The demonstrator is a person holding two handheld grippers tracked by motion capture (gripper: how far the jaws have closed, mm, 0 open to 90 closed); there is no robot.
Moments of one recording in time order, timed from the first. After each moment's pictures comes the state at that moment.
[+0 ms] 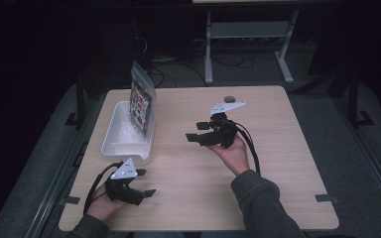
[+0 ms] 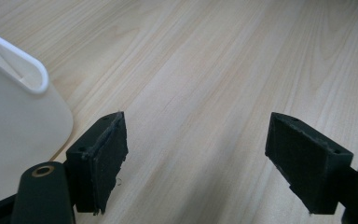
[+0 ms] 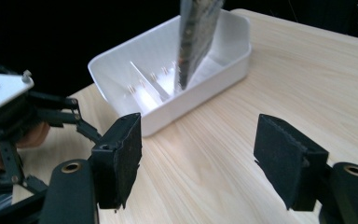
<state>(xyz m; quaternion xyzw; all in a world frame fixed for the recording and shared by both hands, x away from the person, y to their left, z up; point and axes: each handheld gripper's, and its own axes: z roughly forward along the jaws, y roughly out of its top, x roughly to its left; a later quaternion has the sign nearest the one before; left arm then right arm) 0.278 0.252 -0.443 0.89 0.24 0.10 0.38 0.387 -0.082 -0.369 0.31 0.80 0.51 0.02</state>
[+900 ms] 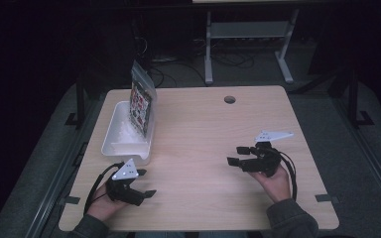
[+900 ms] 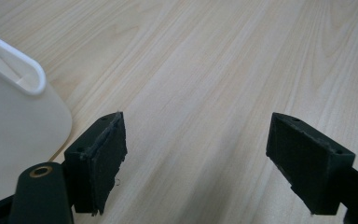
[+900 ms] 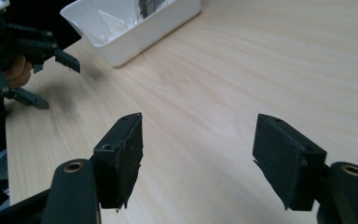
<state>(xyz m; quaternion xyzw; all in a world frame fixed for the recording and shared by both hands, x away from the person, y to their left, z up) 0.276 0.249 -0.443 0.89 0.24 0.10 0.38 0.323 -0.191 -0.421 0.37 0.78 0.50 0.03</state>
